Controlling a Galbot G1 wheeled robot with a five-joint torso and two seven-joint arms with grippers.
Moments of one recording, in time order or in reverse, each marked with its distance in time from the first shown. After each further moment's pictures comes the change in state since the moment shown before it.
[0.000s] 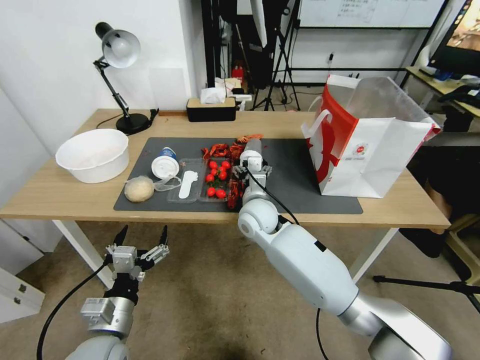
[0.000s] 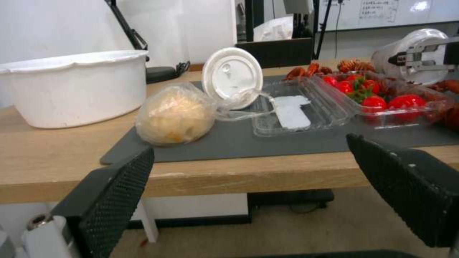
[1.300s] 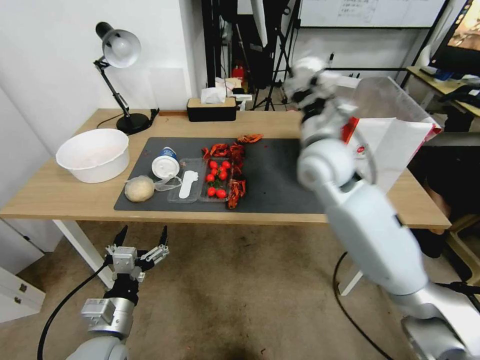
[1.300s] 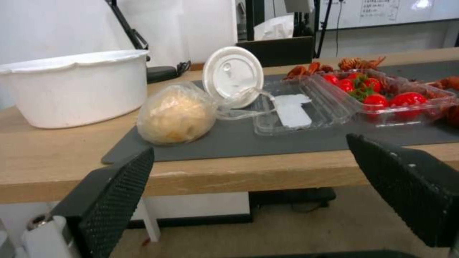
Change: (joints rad) left arm 0.000 -0.004 0.000 0.001 0.008 0.000 0.000; right arm 0.102 -0.244 0.438 0.426 0.041 -0.082 -0.031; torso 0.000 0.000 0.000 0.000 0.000
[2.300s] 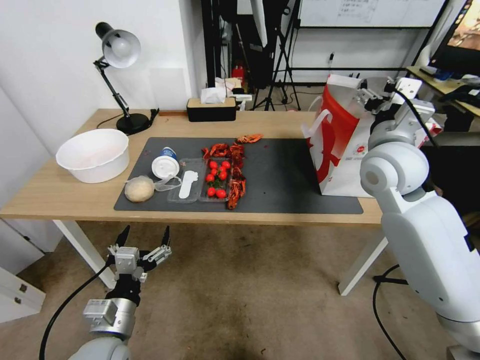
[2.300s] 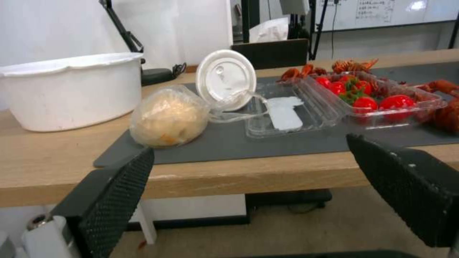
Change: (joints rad) left arm 0.007 -0.006 0.012 -0.009 0.011 -0.004 0.004; right arm -0.117 -0.100 0.156 0.073 0.070 -0.020 -0.008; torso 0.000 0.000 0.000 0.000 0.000
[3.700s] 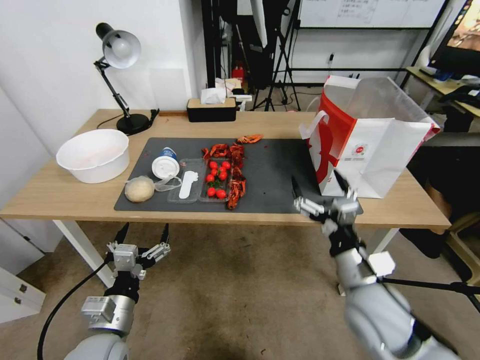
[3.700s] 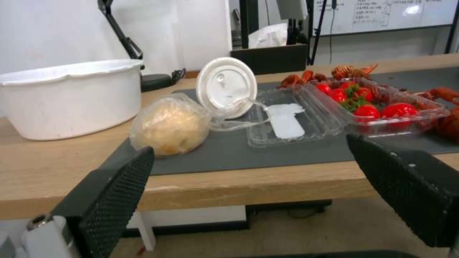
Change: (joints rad) left arm -0.015 0.020 -0.005 0.003 -0.016 0.003 -0.001; right arm -0.878 0.016 -0.042 0.231 -0.505 0.494 -0.410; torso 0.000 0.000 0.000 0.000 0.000
